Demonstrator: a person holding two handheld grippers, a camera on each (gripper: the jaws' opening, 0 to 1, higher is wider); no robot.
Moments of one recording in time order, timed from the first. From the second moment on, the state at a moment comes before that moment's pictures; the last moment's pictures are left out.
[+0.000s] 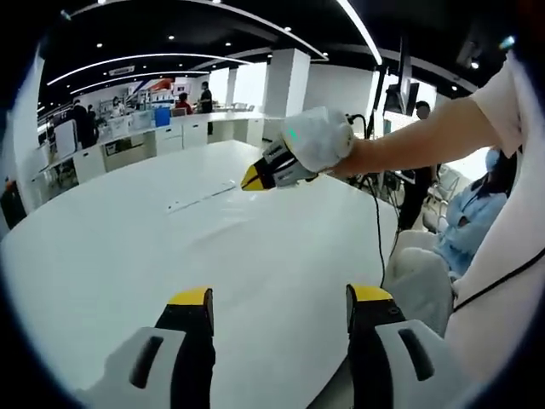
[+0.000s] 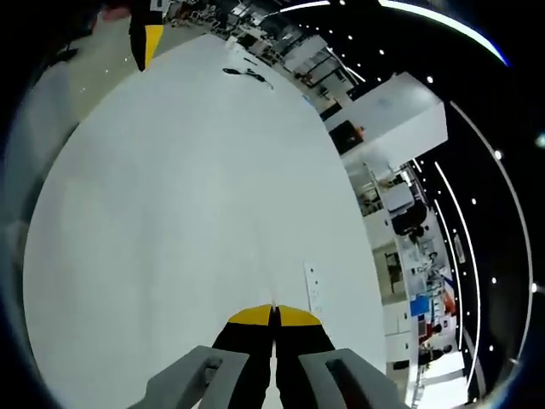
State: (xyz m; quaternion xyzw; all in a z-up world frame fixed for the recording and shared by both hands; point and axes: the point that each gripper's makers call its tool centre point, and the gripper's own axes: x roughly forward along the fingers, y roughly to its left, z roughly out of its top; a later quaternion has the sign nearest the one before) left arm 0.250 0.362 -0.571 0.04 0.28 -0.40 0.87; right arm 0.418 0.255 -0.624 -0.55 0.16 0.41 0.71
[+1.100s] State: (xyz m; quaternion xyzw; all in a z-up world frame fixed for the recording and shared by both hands) left arm 0.242 0.363 -0.589 0.04 0.30 -0.40 0.87; right arm 0.357 0.259 -0.719 -0.54 0.19 0.45 0.68
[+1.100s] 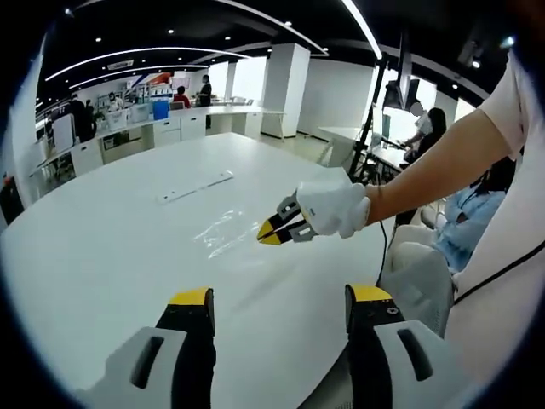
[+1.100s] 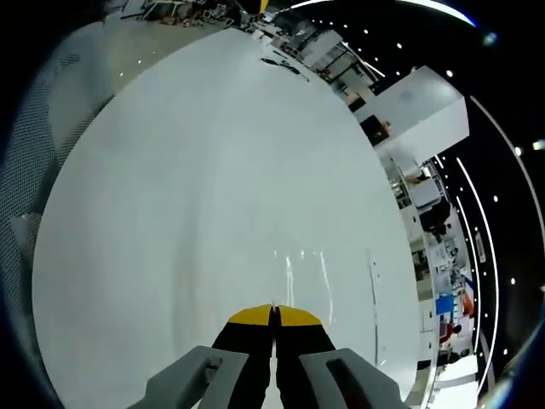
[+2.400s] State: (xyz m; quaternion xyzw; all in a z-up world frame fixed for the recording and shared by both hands) left arm 0.235 0.361 -0.599 0.04 0.31 -0.40 0.86; right arm 0.322 0.254 -0.758 -0.51 0.25 0.49 0.66
